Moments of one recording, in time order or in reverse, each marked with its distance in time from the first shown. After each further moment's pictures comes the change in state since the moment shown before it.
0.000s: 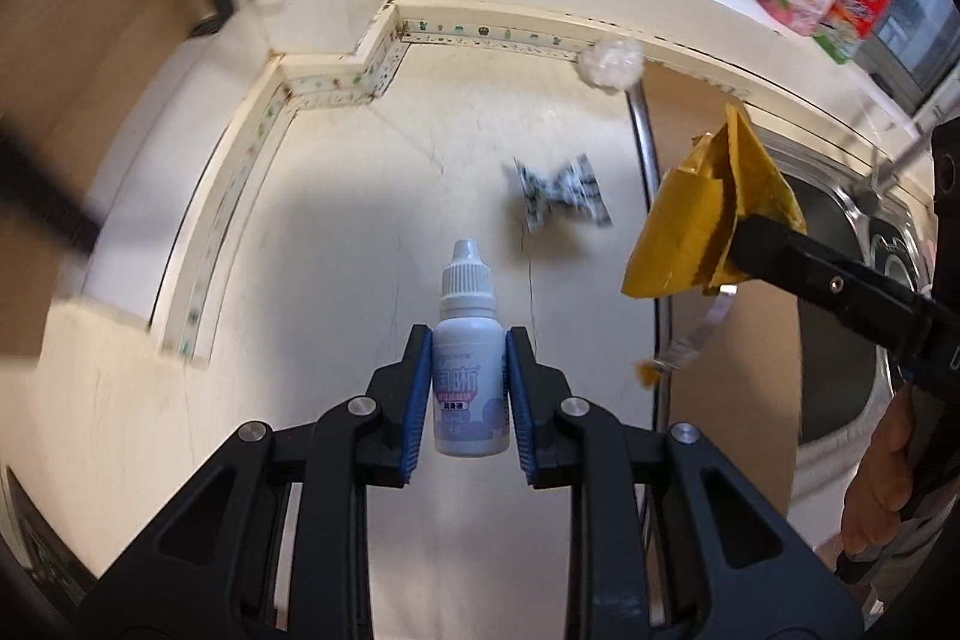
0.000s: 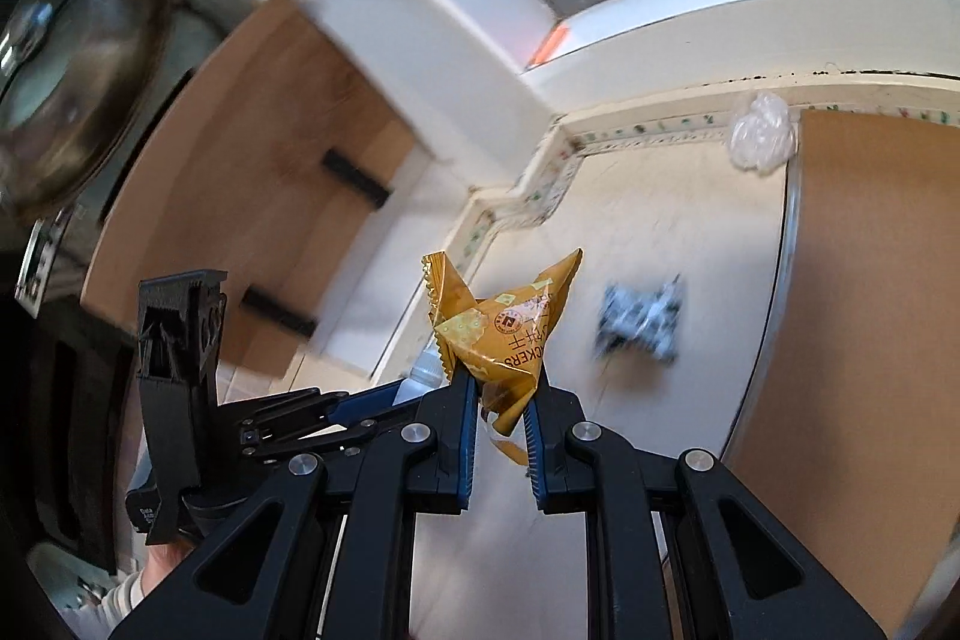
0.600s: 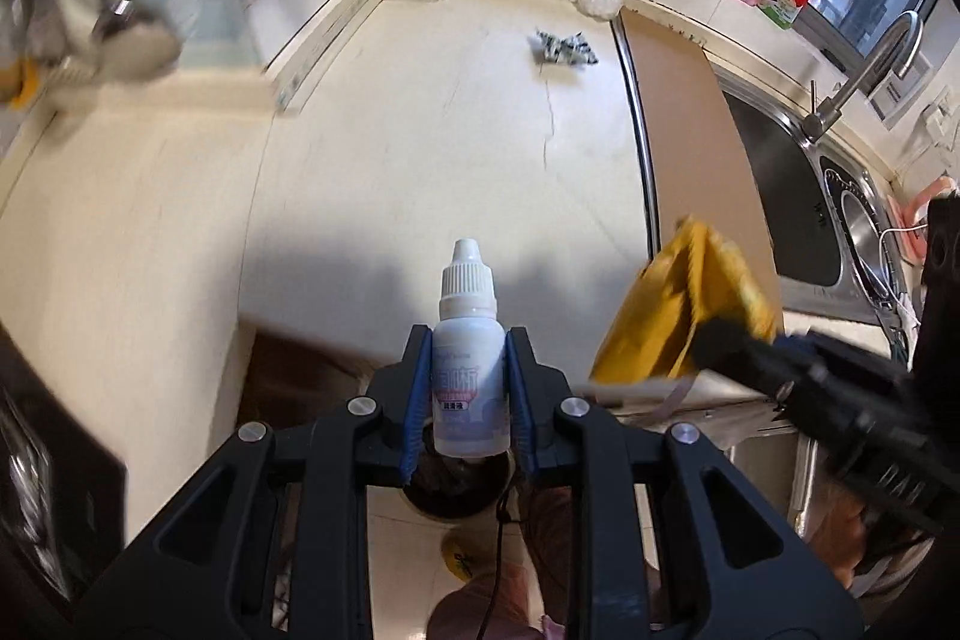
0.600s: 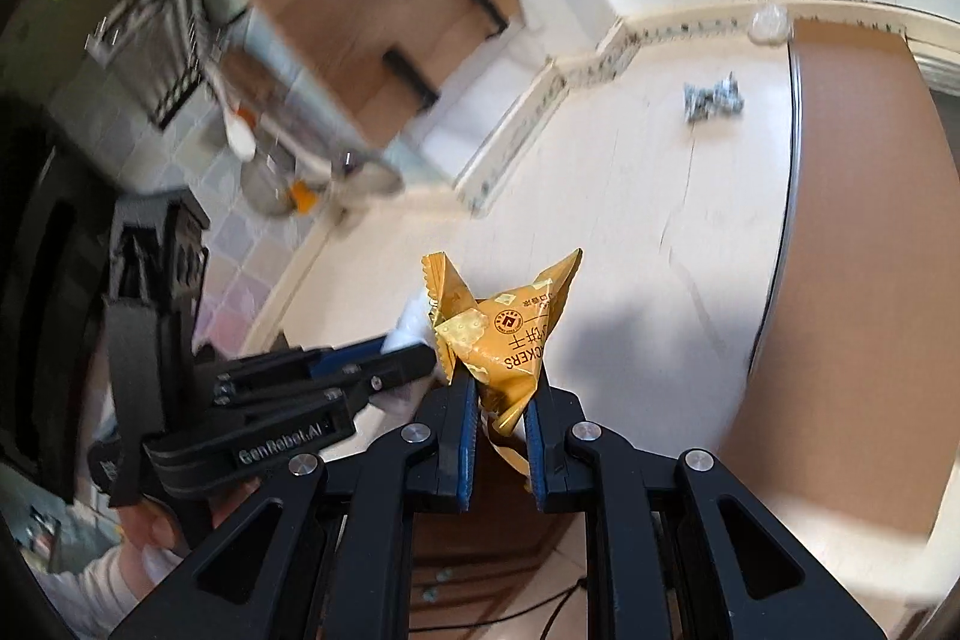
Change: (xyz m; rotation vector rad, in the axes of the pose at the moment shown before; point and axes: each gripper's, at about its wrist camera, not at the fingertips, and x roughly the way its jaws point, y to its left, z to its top) left arm -0.097 0.035 -0.244 -0.100 -0.050 -0.049; right arm -0.043 0.140 -0.258 -0.098 0.049 -0.083
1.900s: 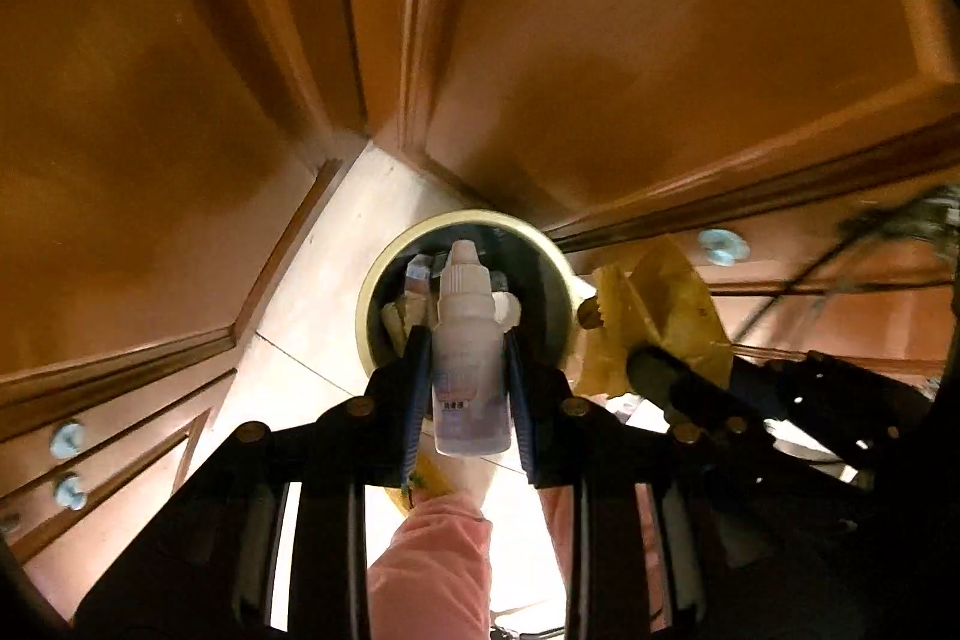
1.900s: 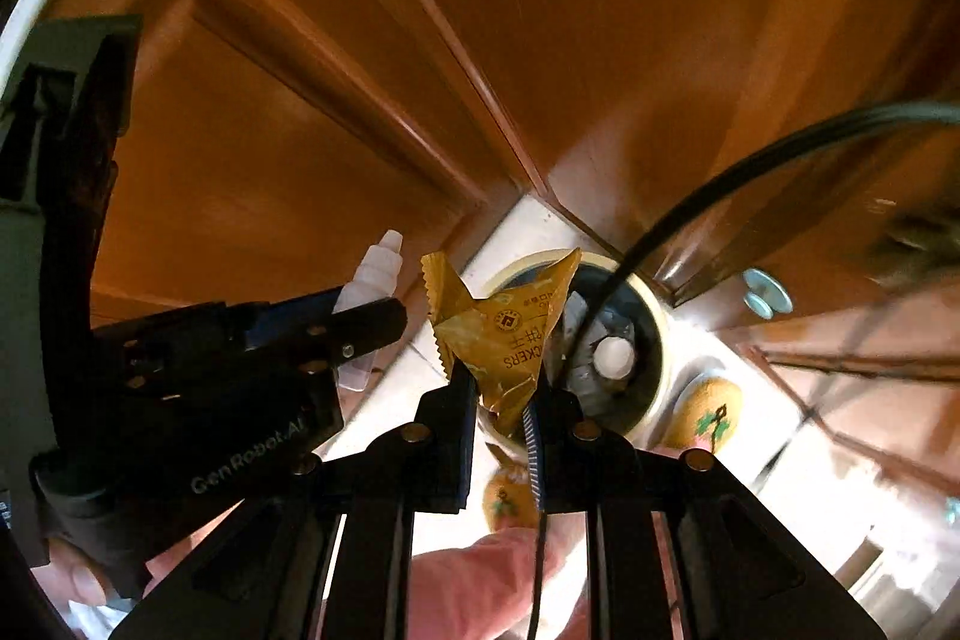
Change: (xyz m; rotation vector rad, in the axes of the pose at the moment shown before) left arm 0.305 0.093 -0.291 -0.343 0.336 0.062; right arm 0.277 -0.074 -0.318 -0.176 0.531 -0.257
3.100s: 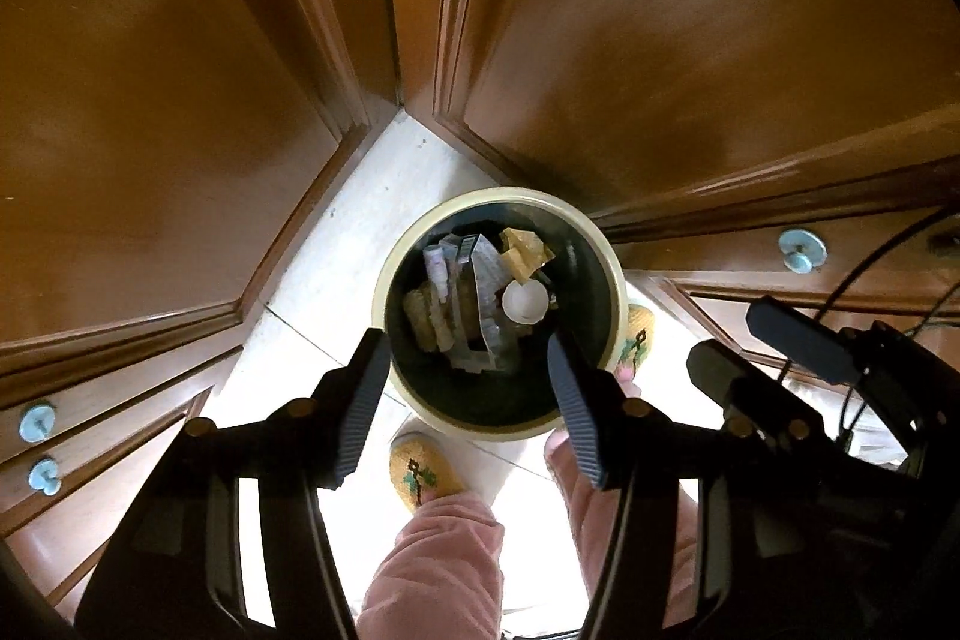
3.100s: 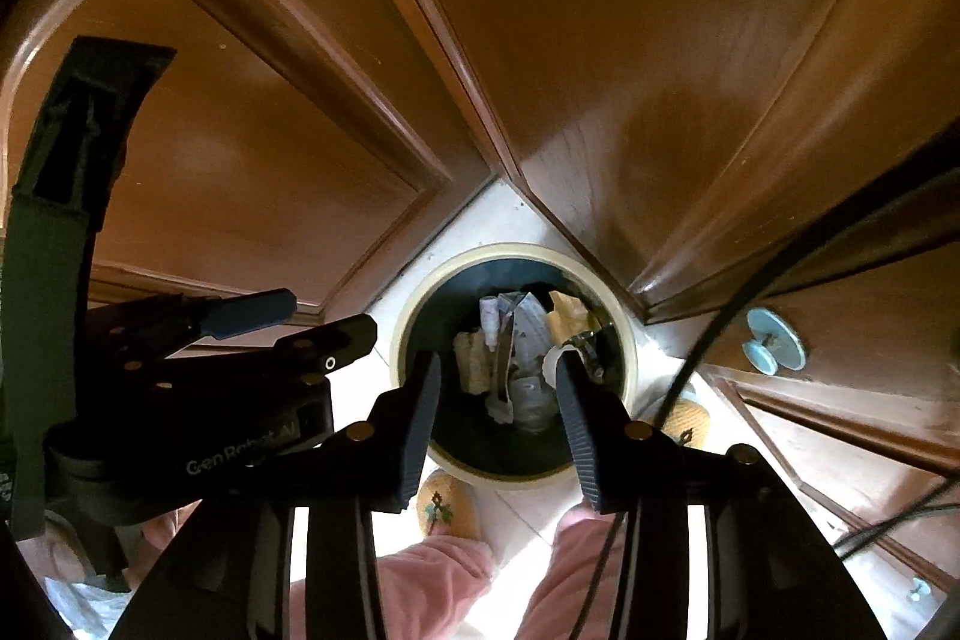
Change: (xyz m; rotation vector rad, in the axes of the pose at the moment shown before) left arm 0.048 0.013 -0.003 -0.055 0.039 0.064; right arm 0.051 -0.028 0.018 -0.102 0.034 -0.039
